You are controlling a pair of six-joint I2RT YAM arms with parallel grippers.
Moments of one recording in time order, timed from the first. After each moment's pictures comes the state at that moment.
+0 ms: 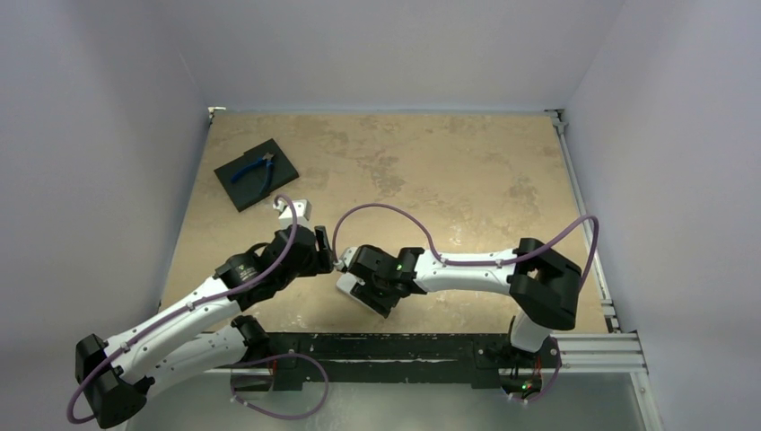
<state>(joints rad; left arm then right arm) -0.83 0.82 0.68 -0.63 -0.38 -0.77 1.21 1.68 1.05 -0.57 0.09 0.17</state>
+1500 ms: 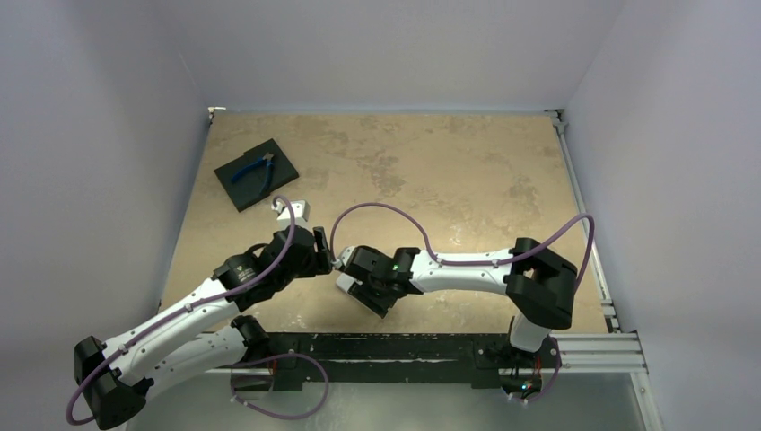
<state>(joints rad) -0.83 0.81 0.68 -0.65 -0.38 -0.77 1.23 1.70 1.08 -0.59 0.11 0.22</state>
